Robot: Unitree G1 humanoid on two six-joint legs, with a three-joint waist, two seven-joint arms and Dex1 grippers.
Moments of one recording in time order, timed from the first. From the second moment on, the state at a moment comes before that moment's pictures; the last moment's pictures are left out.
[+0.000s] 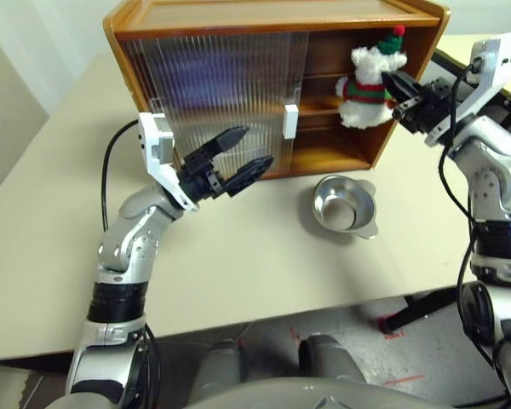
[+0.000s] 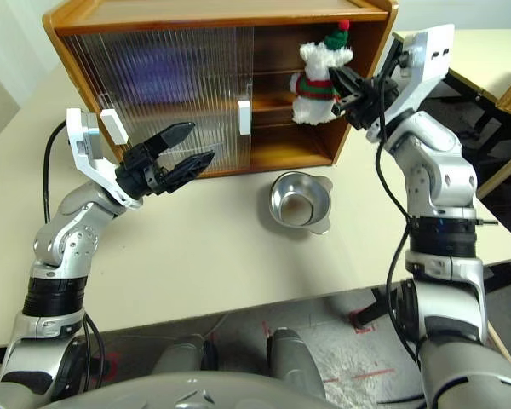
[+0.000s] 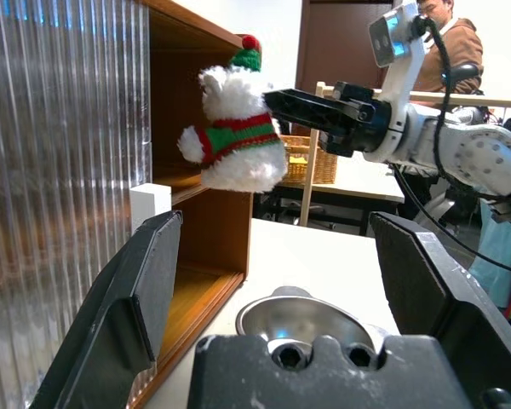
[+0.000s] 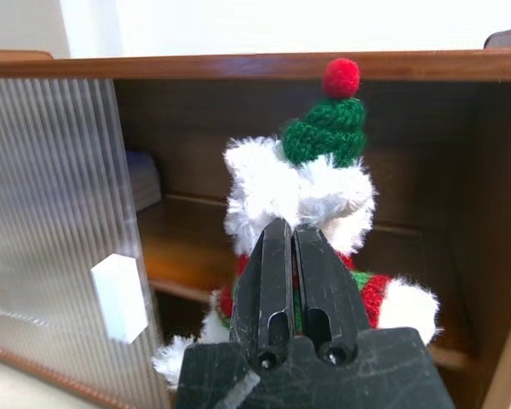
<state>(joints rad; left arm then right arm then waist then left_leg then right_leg) -0.39 0.35 0.06 -0.15 -0.64 0.33 -0.83 -0.73 -0.50 -0.21 0.19 0.40 0.33 0.58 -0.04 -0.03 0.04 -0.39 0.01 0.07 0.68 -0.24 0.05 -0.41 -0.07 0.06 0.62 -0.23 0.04</state>
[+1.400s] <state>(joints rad) -0.27 0.36 0.10 -0.30 -0.65 0.34 -0.72 -1.21 -0.40 -0.20 1.19 0.18 -0.19 0.64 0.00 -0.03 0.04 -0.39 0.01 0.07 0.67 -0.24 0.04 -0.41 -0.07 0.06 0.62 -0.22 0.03</state>
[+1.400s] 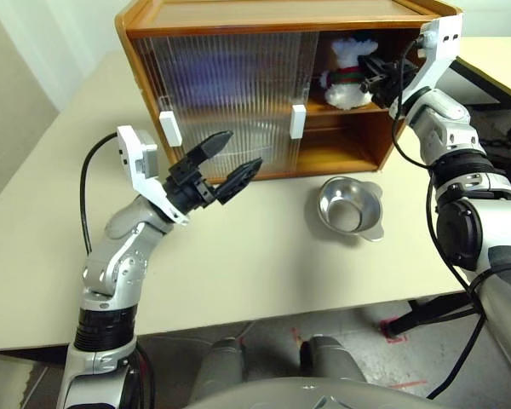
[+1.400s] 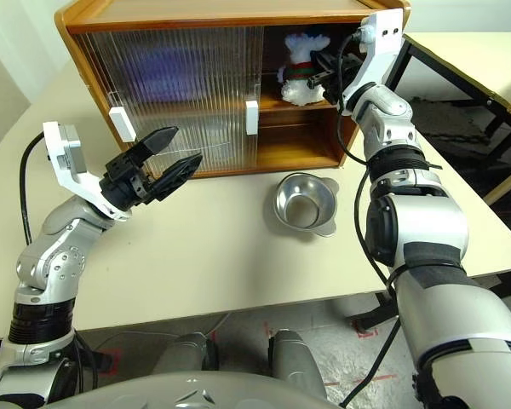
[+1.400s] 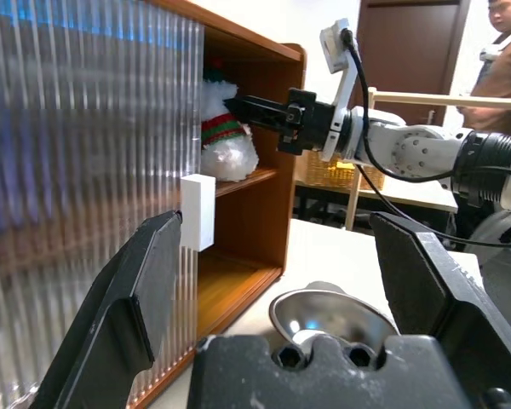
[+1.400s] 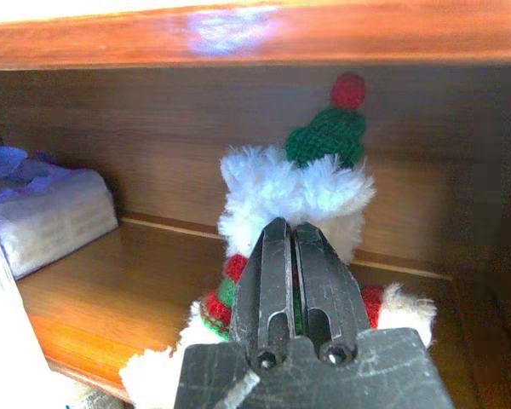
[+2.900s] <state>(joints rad) -0.33 0.34 0.07 -0.24 -0.66 0.33 -0.76 -0.73 -0.44 -0.22 0.29 0.33 0.21 0.62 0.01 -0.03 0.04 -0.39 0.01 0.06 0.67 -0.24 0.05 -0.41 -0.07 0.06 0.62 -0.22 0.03</state>
